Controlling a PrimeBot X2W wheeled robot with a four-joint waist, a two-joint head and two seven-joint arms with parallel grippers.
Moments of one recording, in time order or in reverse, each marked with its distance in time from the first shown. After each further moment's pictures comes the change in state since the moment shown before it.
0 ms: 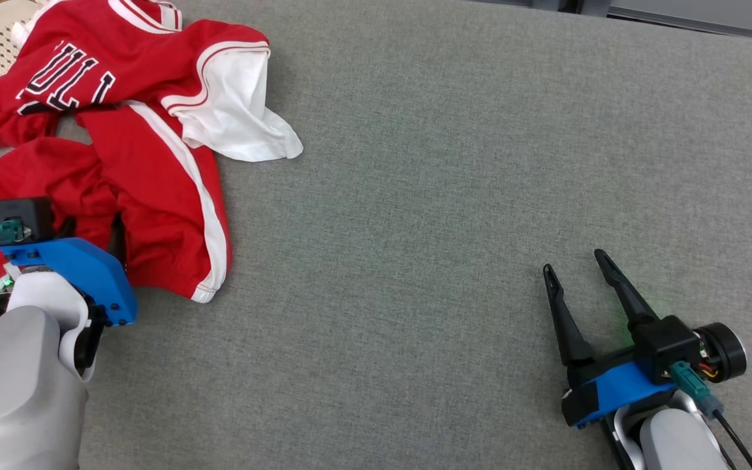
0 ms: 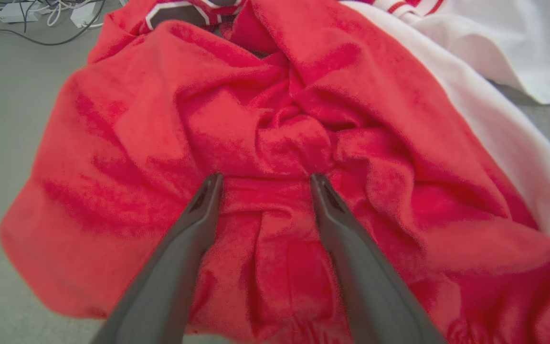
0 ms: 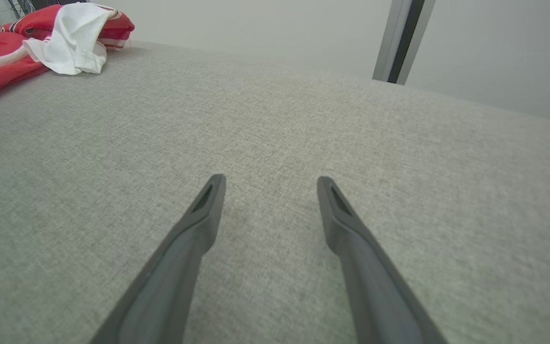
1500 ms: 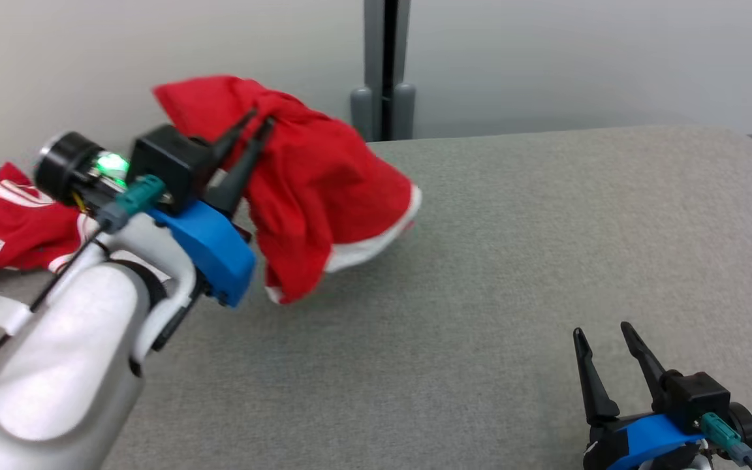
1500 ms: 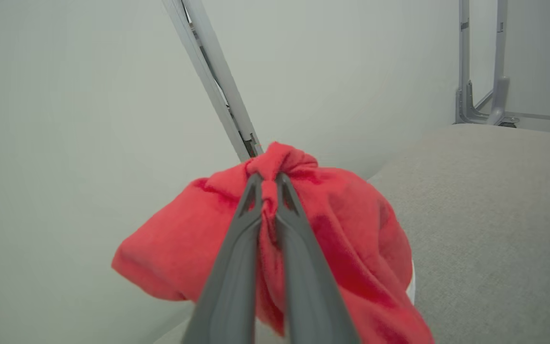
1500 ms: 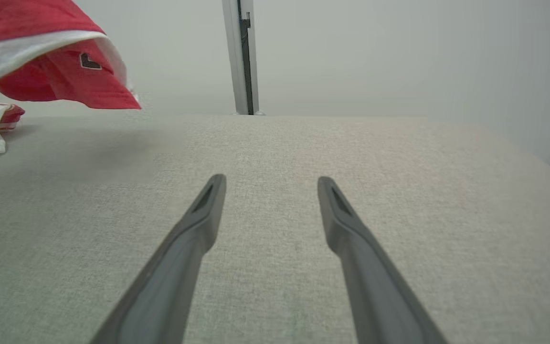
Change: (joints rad) left arm -0.023 0.161 -0.428 -0.733 -0.063 -0.006 0.086; right arm 0.132 -0.001 -0.054 0.061 0.147 0.000 0.000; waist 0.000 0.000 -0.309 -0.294
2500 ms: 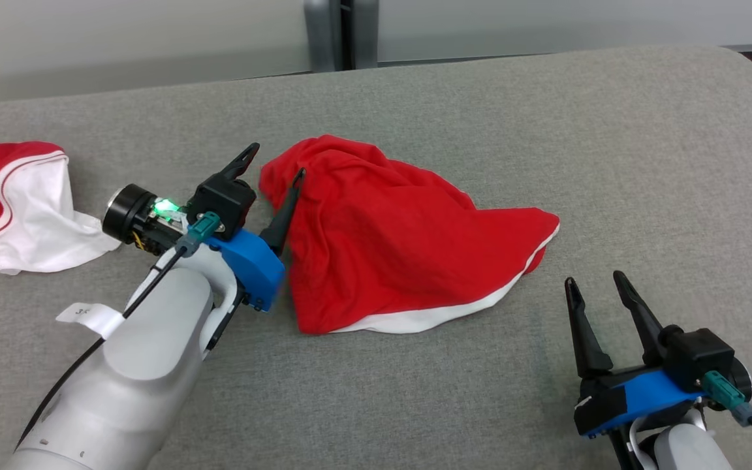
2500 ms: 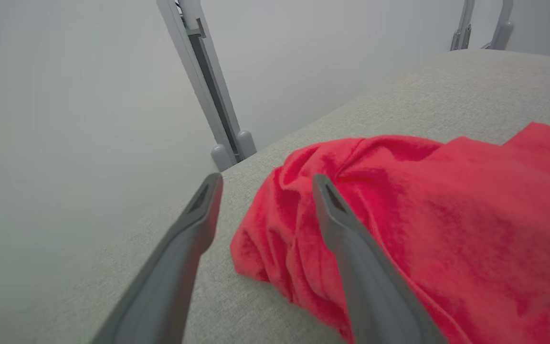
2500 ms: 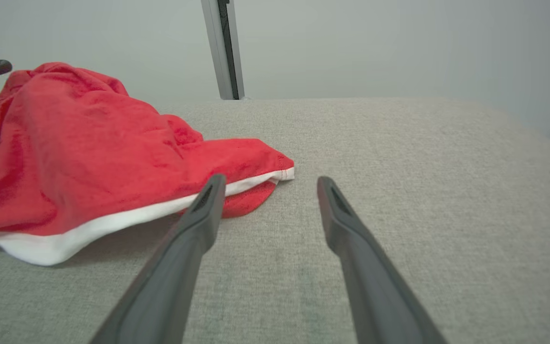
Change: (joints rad) left arm -0.143 -0.217 -0.210 0.714 0.003 0.049 -0.443; right arm -0.101 0.000 0.025 -0.018 0.044 0.000 0.000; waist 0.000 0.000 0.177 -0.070
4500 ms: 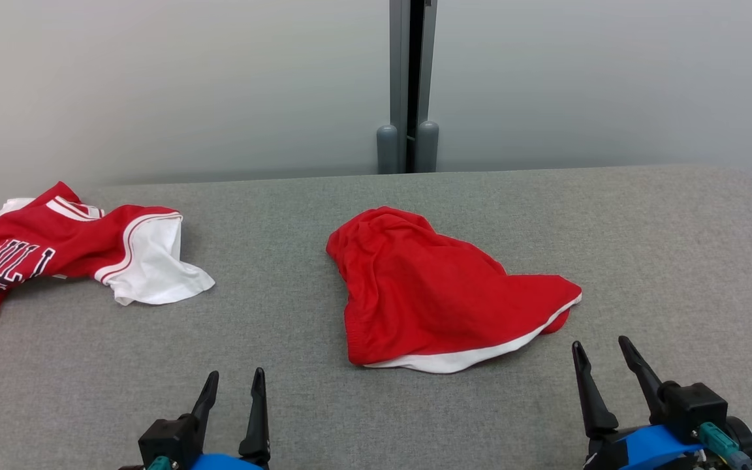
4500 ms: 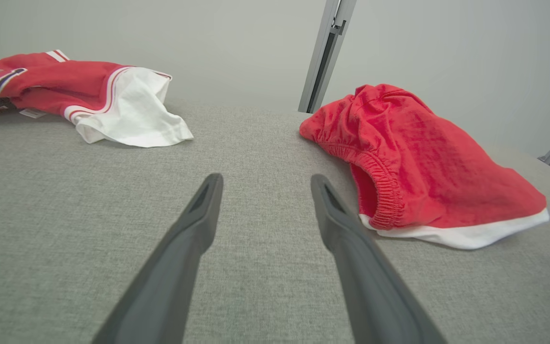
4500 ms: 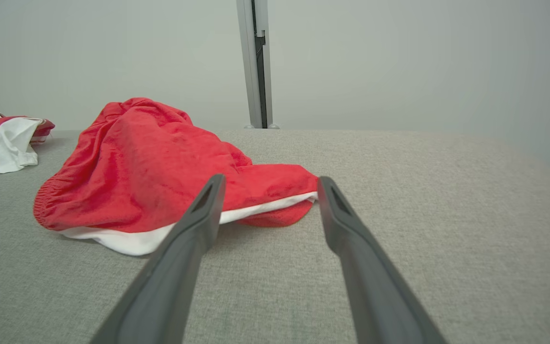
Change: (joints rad) left arm 0.773 -0.152 0.487 -0.385 0.009 0.073 -0.027; right arm 0.119 0.000 -0.024 0.040 -0.025 0.000 0.000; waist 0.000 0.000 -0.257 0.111
